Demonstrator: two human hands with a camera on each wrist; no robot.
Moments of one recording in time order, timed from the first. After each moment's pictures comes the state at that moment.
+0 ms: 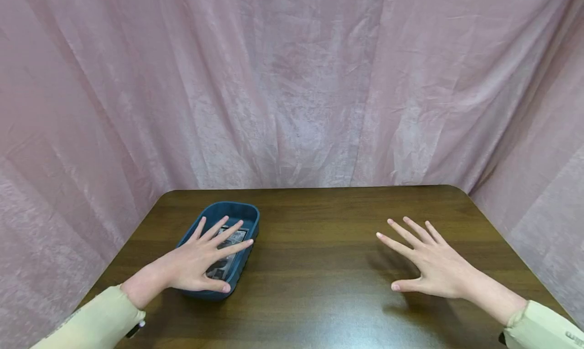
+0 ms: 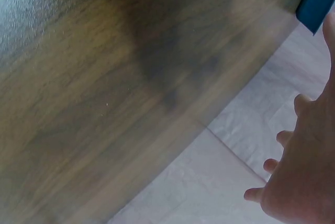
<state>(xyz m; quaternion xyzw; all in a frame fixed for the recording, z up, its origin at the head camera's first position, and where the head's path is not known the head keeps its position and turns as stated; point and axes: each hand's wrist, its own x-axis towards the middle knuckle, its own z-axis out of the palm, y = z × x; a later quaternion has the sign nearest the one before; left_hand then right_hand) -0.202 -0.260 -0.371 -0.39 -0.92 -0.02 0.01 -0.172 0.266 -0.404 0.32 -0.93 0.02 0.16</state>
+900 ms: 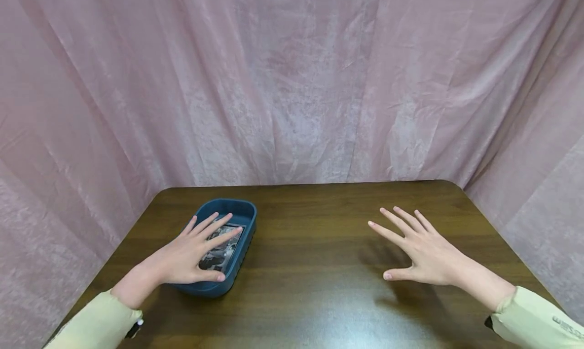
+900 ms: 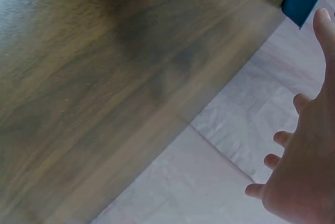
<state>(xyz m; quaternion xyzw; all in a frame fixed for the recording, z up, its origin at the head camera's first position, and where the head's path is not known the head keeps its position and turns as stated) -0.204 -0.272 -0.373 -0.35 -0.93 -0.06 0.02 -0.179 0.258 -0.389 0.31 -0.94 0.03 0.13</state>
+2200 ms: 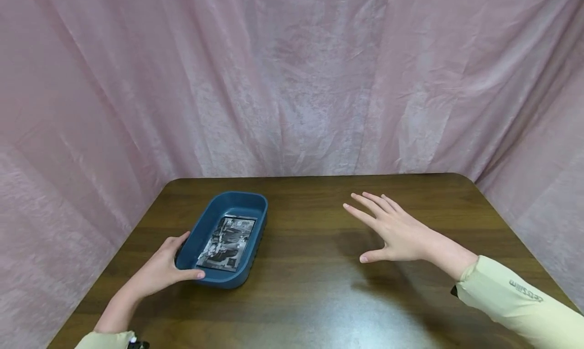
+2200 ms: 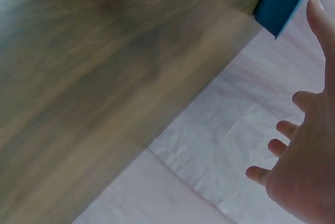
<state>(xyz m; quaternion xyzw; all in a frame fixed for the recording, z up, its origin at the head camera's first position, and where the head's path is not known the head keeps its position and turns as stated) -0.176 -0.340 -0.386 -0.09 -0.96 -0.26 -0.07 -0.200 0.189 -0.365 0.36 -0.93 0.04 0.08</state>
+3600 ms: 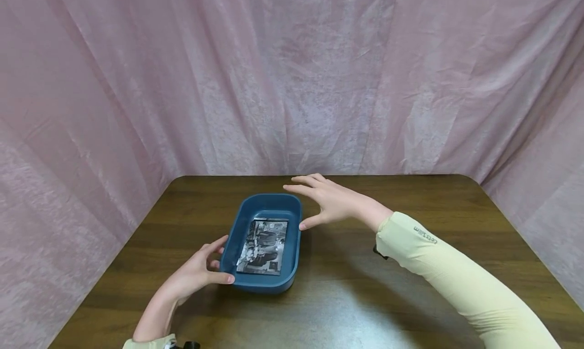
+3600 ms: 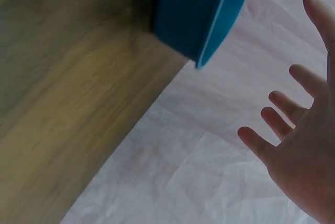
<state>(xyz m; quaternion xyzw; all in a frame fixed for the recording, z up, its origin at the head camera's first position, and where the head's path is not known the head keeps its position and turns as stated) -0.199 -0.349 -0.390 -0.06 -0.85 -0.49 -0.20 -0.283 0.002 -0.328 0.40 -0.91 0.14 0.03</state>
